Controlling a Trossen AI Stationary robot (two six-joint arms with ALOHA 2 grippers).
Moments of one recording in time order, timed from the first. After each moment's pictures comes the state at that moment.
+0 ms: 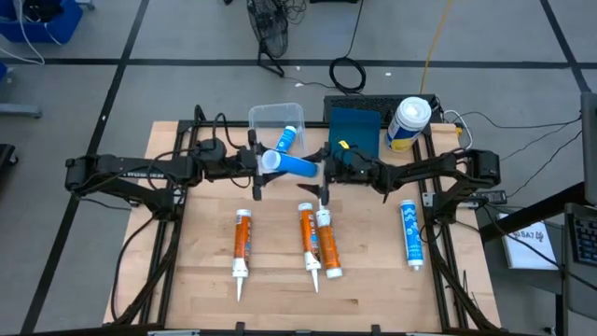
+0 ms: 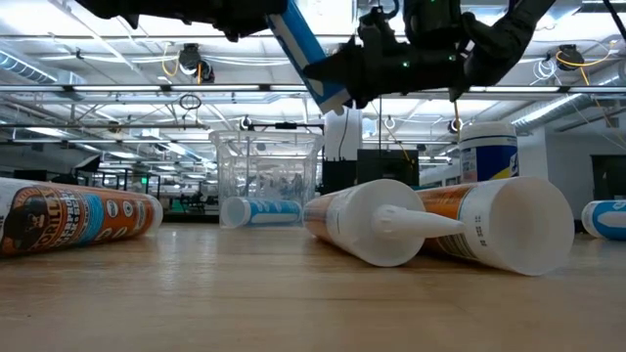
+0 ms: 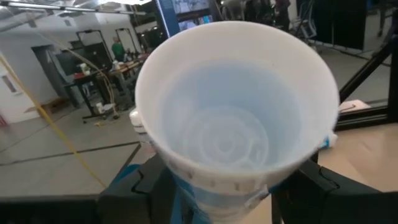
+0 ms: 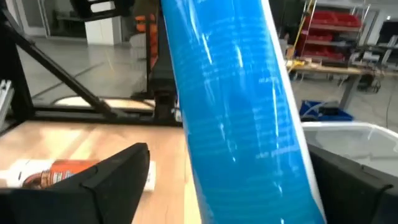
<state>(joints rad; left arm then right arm) 0.17 1.16 0.77 0.41 0.03 0.27 -0.18 1.60 0.74 0.83 -0.15 -0.07</state>
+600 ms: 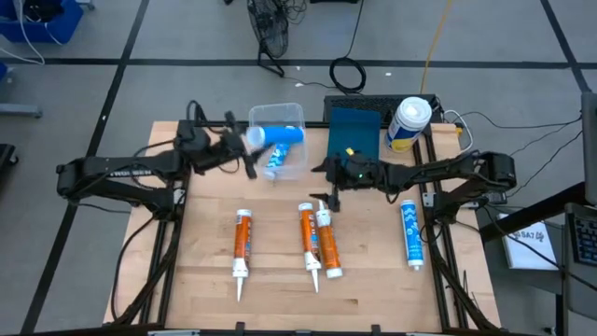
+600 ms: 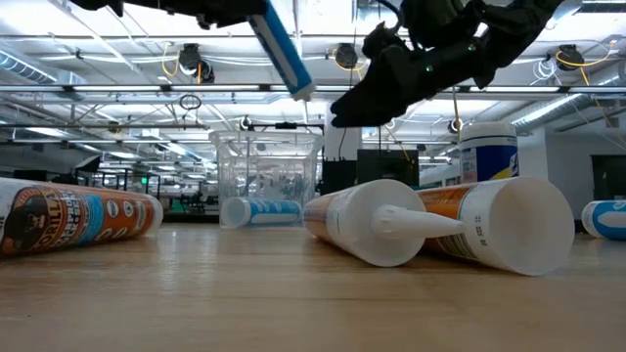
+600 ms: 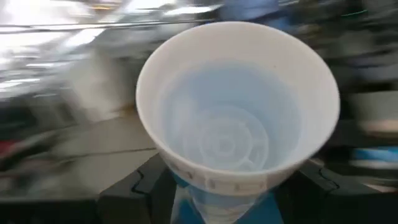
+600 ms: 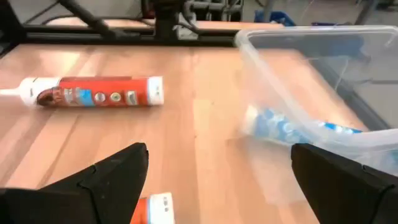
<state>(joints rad) 0.21 1.05 0.77 0.37 -0.16 0.36 -0.17 1.47 0.73 0.39 -0.07 -0.07</state>
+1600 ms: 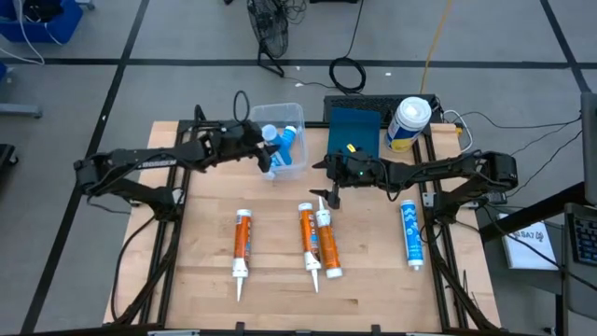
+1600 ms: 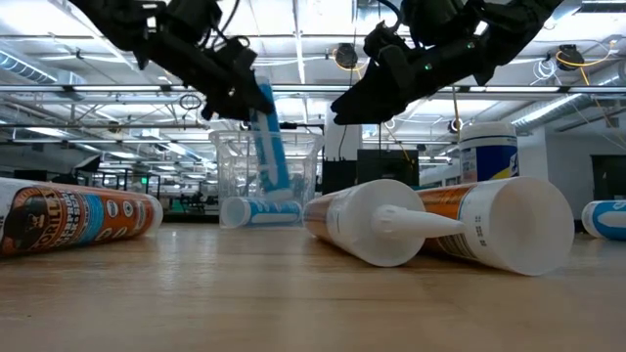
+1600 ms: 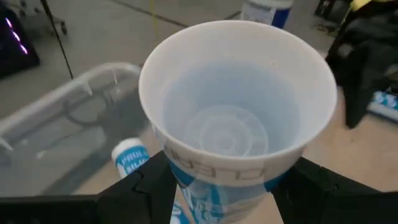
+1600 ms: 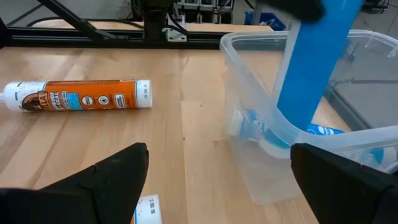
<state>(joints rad) 0.44 1.28 0.76 0.15 -0.05 -0.13 -0.17 1.46 0.74 0.37 -0.05 -0.07</state>
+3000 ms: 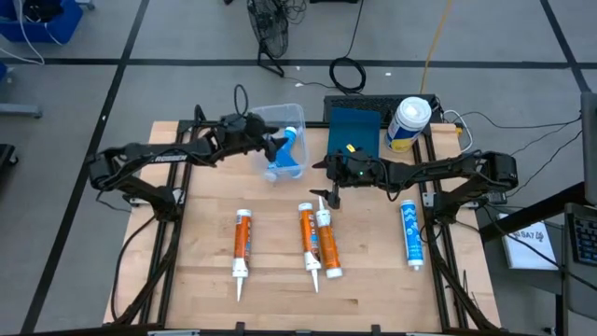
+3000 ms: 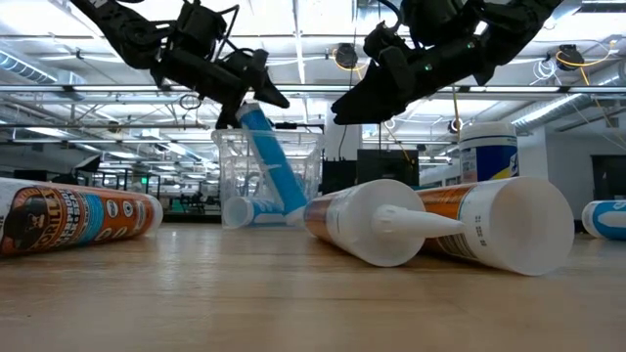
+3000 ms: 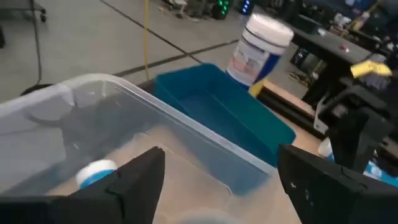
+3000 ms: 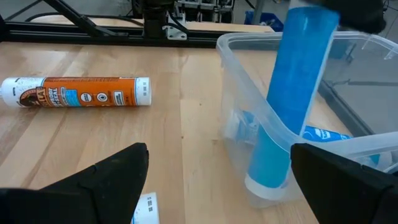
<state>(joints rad) 0.51 1.40 0.76 0.37 0.06 -0.33 -0.17 1.46 0.74 0.36 -0.05 -0.09</state>
